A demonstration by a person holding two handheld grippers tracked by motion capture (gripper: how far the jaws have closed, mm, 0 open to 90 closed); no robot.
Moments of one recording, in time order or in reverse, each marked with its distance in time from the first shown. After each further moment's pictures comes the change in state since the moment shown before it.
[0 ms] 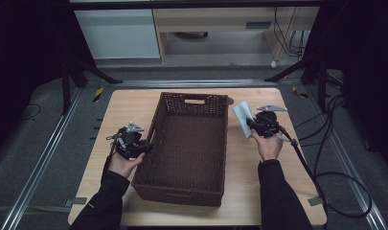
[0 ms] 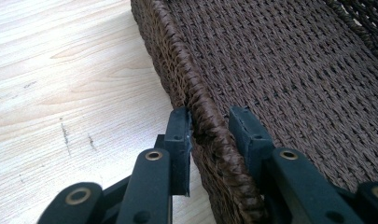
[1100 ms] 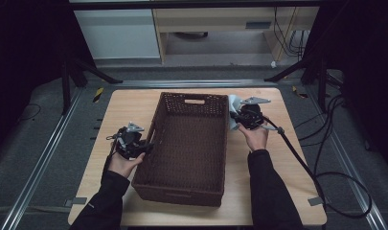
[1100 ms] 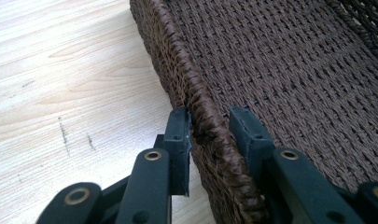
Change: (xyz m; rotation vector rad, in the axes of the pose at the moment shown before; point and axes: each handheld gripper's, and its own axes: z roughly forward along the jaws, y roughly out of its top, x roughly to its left) left arm 0.000 0.000 0.001 0.002 -0.009 -0.009; right arm 0.026 0.023 0.033 -0.032 0.158 -0.131
